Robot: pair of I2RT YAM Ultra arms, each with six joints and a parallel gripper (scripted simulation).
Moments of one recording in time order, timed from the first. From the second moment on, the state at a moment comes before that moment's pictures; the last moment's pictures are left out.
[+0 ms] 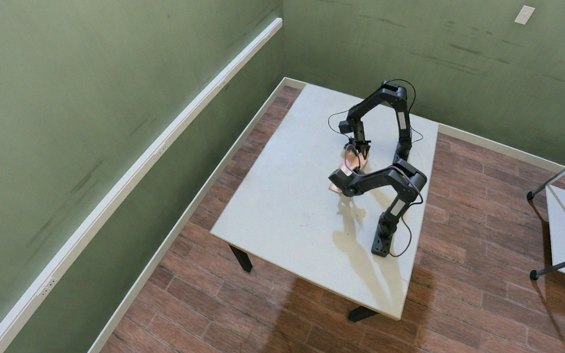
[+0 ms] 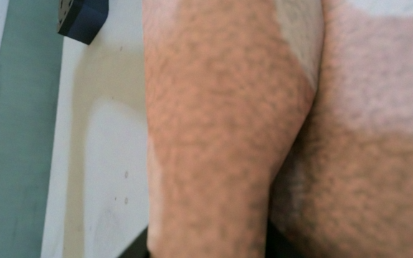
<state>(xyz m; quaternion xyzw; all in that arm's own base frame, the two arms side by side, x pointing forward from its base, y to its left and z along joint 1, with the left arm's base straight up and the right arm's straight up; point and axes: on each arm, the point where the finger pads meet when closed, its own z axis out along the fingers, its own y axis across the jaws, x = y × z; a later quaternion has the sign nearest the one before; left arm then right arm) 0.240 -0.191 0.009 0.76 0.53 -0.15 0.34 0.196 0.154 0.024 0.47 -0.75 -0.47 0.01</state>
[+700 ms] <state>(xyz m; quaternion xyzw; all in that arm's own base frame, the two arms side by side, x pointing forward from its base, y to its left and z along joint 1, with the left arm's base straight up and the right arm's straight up) 0.240 -0.191 0.008 0.76 0.53 -0.15 0.34 0.194 0.151 0.035 0.46 -0.75 -0.48 0.02</state>
